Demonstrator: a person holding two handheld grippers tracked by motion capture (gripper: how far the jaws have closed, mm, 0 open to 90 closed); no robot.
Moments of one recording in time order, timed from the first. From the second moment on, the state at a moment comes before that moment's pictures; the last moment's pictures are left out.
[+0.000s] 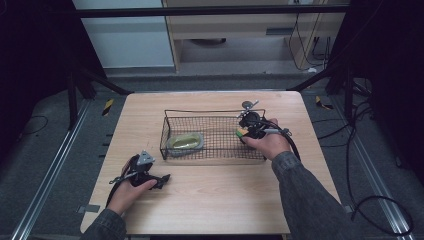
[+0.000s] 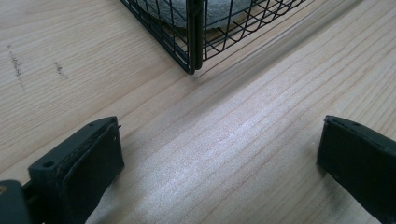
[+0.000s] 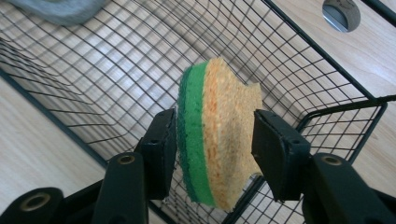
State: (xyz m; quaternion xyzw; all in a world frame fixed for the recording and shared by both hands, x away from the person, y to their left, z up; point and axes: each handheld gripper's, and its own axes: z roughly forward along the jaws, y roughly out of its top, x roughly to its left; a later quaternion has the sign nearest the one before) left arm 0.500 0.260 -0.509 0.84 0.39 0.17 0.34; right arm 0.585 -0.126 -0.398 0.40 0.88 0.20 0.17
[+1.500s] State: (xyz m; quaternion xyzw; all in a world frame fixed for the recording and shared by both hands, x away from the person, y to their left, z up) left arm 0.500 0.260 -0.509 0.84 0.39 0.17 0.34; right arm 0.516 -0.275 -0.426 0.54 0.74 0.31 0.25
